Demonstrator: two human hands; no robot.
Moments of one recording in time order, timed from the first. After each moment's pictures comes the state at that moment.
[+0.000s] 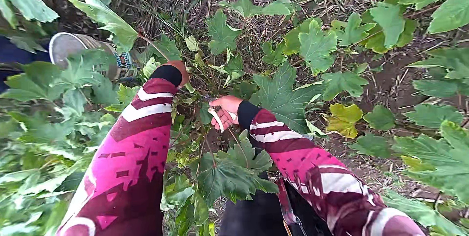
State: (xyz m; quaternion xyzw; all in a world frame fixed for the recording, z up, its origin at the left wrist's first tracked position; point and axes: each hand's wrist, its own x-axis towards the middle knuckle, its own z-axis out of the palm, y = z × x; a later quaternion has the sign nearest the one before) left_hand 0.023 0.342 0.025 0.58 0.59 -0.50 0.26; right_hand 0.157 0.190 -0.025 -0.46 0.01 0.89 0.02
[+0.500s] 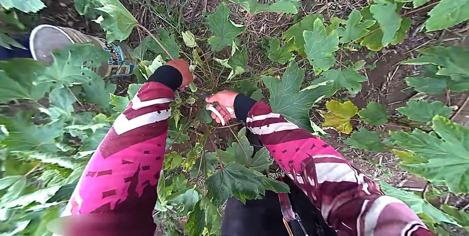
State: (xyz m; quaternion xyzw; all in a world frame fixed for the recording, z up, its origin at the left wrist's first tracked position) left_hand 0.011 0.337 0.021 0.59 0.57 -0.47 0.31; right_hand 0.138 0.211 -0.034 -0.50 -0.02 0.87 -0.04
